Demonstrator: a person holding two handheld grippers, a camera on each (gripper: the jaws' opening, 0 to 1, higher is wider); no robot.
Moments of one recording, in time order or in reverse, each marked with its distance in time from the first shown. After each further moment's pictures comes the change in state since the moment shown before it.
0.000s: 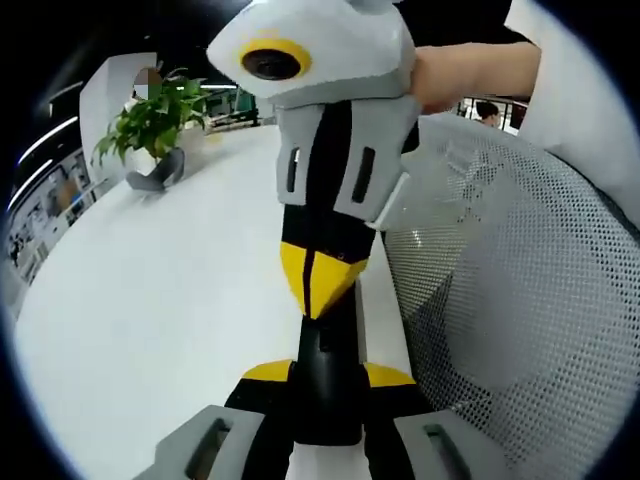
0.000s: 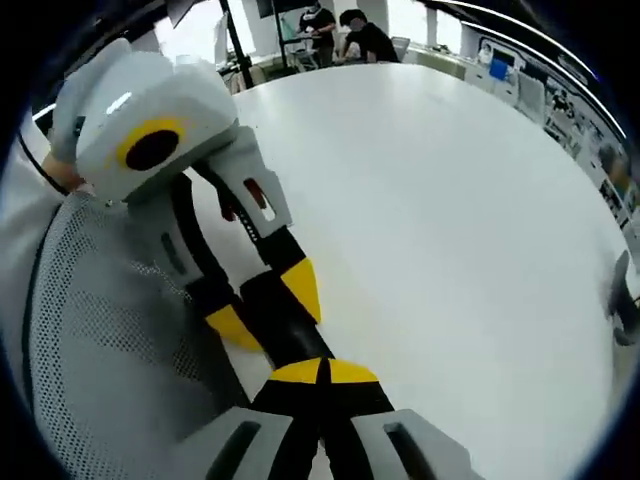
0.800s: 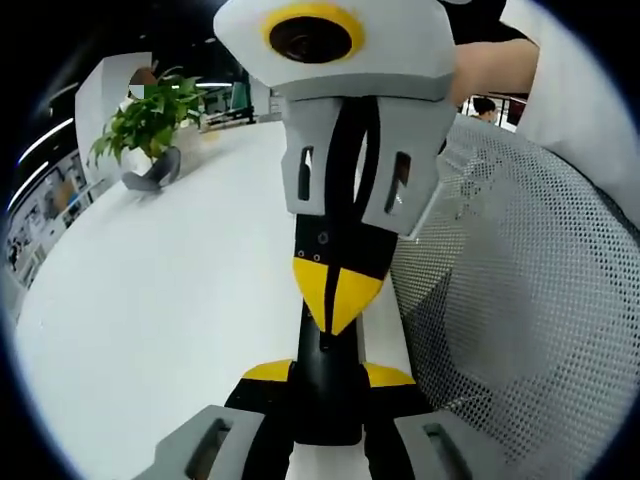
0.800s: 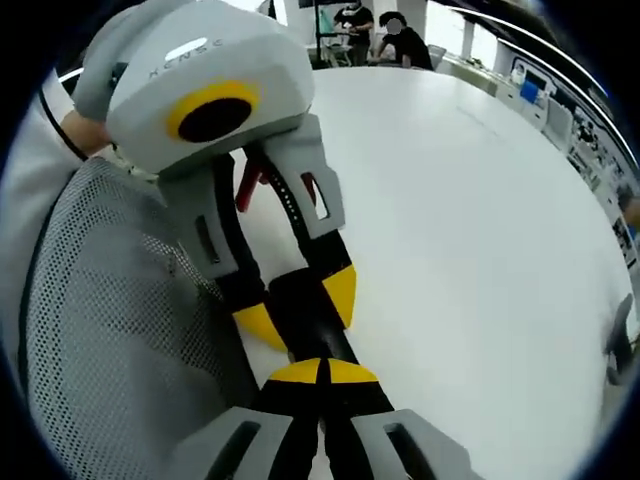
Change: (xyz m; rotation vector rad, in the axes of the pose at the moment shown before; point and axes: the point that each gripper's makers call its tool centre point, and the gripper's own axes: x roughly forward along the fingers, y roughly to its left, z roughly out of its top) left arm 0.000 -0.001 -0.001 0.011 0.017 -0.011; right arm 0.005 0.005 -0.001 -0.088 0.041 0.042
